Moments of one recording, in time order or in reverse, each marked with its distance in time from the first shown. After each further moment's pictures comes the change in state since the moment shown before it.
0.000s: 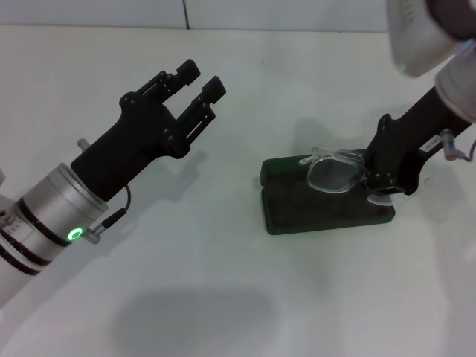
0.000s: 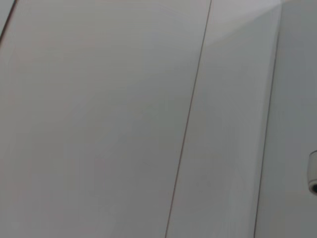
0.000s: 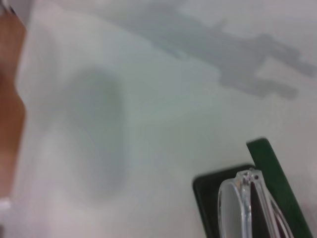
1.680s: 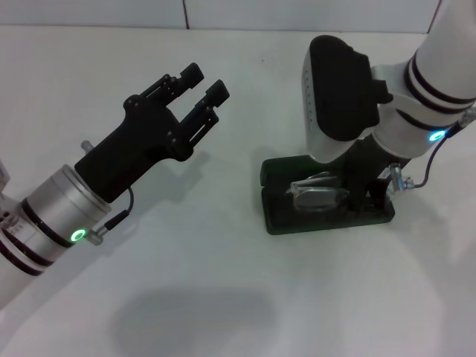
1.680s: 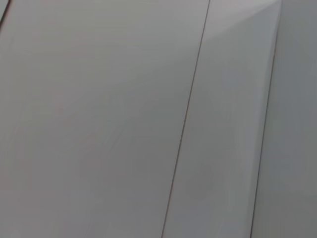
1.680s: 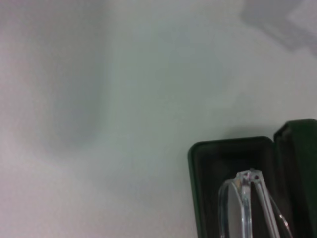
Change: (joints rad) left arm -0.009 -0.004 0.006 -0.014 0.001 0.000 -0.001; right arm 0.025 0.013 -0.452 -0.048 -0.080 0.204 0.194
